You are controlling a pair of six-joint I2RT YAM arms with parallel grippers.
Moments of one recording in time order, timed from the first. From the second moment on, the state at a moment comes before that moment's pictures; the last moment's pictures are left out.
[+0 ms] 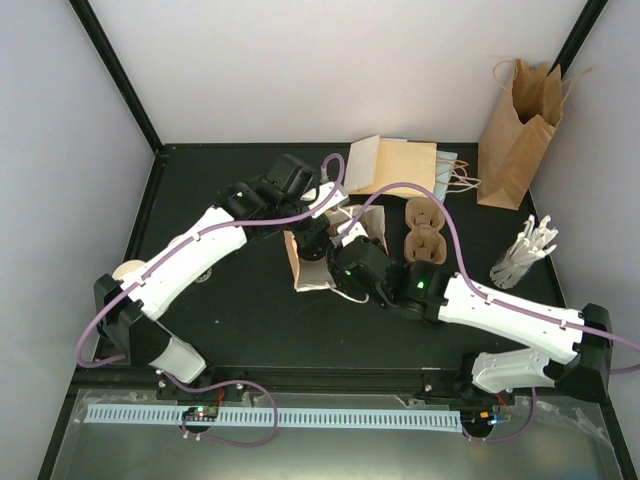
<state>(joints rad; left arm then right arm) -0.72 1.52 1.54 -0.87 0.11 0.24 1.14 1.24 1.11 -0.64 0.52 0.33</state>
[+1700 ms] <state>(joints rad) -0.58 1.26 1.37 -0.71 0.66 -0.26 1.05 1.16 0.74 -0.27 0.54 0.29</state>
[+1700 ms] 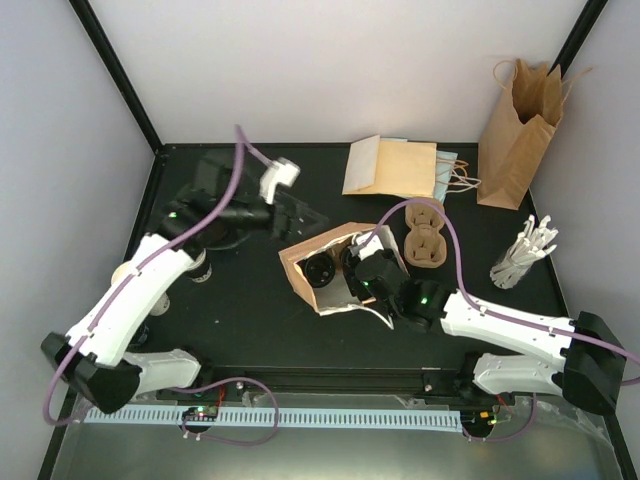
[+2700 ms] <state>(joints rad) -0.39 2.13 1.59 -0.59 0.77 -0.22 1.04 1.13 0.56 -0.03 0.52 0.24</state>
